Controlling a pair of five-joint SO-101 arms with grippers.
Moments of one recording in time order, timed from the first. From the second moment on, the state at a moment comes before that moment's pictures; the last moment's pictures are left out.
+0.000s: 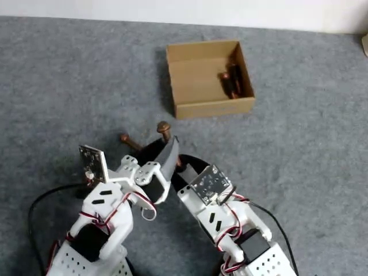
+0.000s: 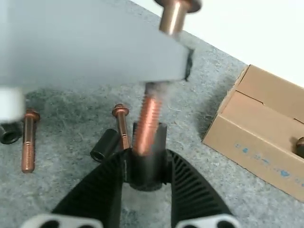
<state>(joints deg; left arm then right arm) 25.9 -103.7 88.1 29.0 35.6 -41.1 -102.2 95.8 30.3 14.2</state>
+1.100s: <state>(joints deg) 21.7 -103.7 93.9 19.6 35.6 -39.6 -102.2 95.8 30.3 14.2</state>
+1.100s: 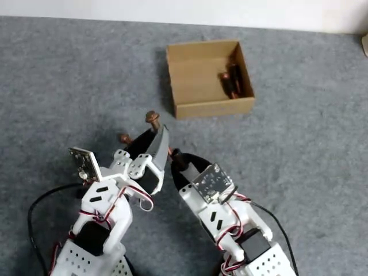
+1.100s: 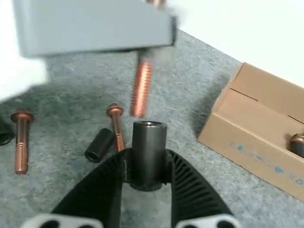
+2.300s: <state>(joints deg) 22.6 -103.7 93.8 21.1 35.6 -44.7 -102.2 95.8 34.7 14.2</state>
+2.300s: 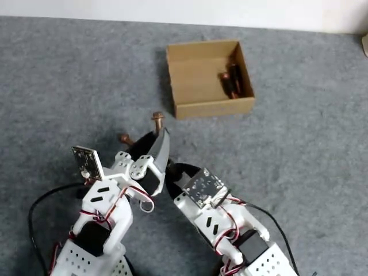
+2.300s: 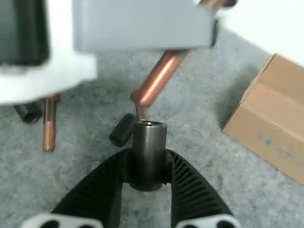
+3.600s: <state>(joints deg) 25.0 -103.7 95.6 21.1 35.7 -45.3 -102.2 87.7 44.4 14.3</state>
